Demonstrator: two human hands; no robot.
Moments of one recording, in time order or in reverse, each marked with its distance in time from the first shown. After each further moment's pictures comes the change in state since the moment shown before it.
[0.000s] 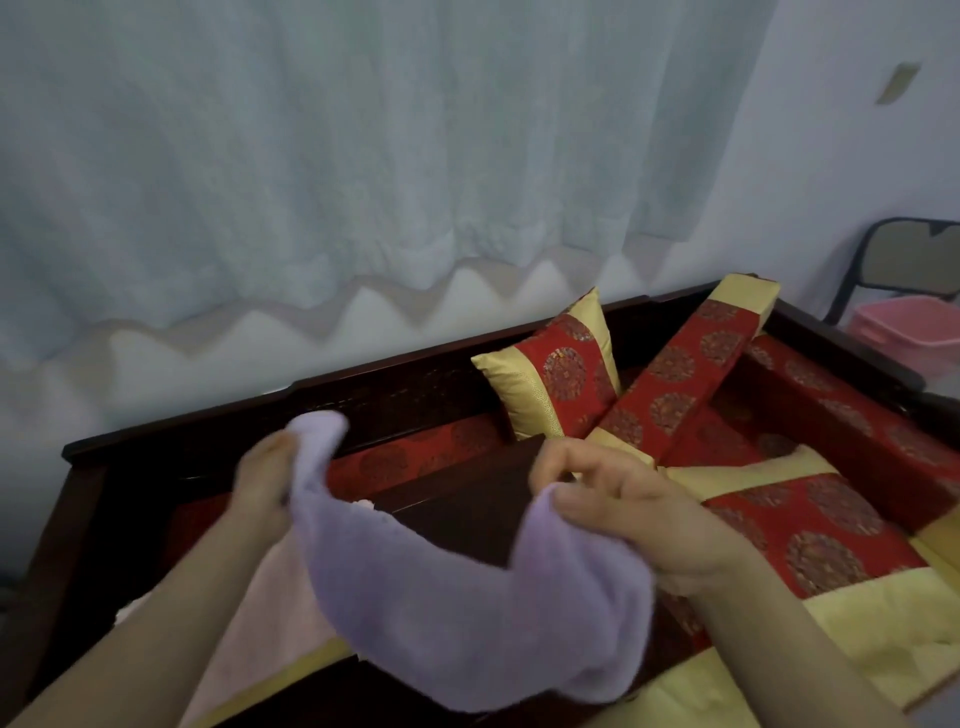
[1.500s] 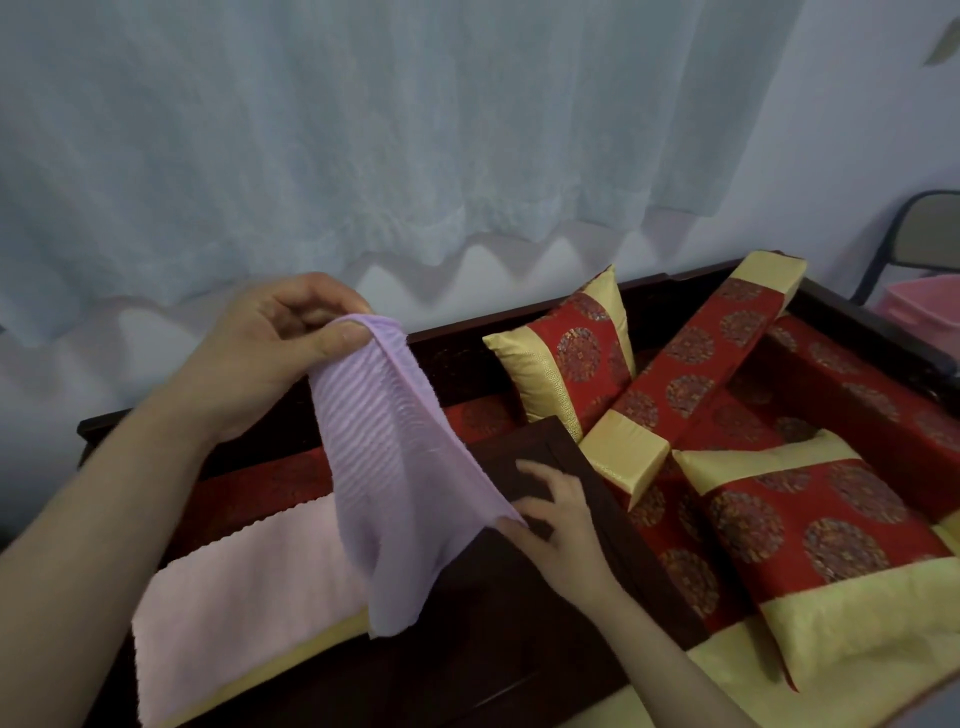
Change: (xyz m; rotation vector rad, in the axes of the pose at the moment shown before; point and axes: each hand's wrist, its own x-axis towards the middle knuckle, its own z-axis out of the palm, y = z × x) left_hand -0.057 0.099 0.000 0.136 -0.662 0.811; right_hand 0.026 0.169 -0.054 -1.120 0.603 0.087
